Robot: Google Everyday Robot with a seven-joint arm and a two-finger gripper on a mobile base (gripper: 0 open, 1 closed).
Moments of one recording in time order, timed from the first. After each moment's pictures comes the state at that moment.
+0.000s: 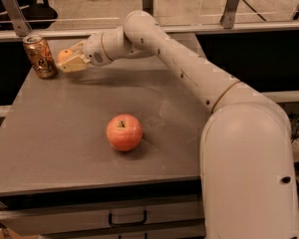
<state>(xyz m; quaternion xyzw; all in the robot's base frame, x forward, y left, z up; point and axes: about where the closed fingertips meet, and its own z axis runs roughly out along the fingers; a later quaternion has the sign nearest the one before) 0.717 0.240 0.872 -0.57 0.59 0.36 0.45</state>
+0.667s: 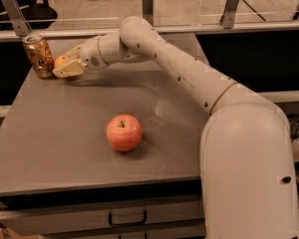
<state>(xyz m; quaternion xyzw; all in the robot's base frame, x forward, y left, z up) 0.717 0.251 0.862 -0.56 0.59 0.35 0.46</state>
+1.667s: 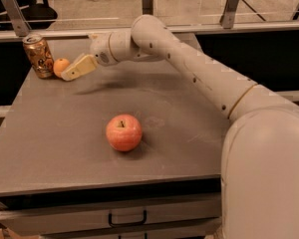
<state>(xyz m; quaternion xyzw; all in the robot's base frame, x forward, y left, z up) 0.725 0.220 0.878 -0.53 0.61 0.33 0.49</state>
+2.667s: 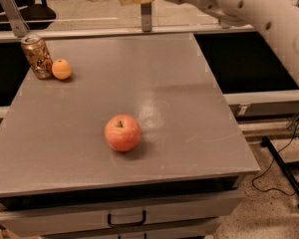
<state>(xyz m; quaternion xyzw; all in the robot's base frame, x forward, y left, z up) 0.734 0.015 1.103 -0.41 0.56 0.11 0.71</state>
